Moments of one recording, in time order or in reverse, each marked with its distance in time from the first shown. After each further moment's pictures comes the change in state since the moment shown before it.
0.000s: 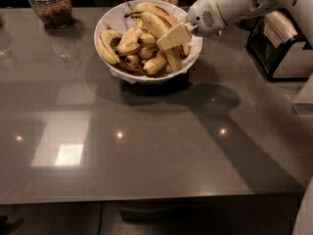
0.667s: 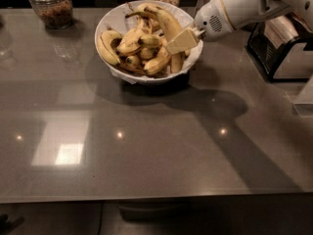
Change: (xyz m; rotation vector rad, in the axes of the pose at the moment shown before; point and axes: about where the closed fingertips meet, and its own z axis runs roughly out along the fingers) arm 0.020 0.011 -0.013 0.014 0.043 0.026
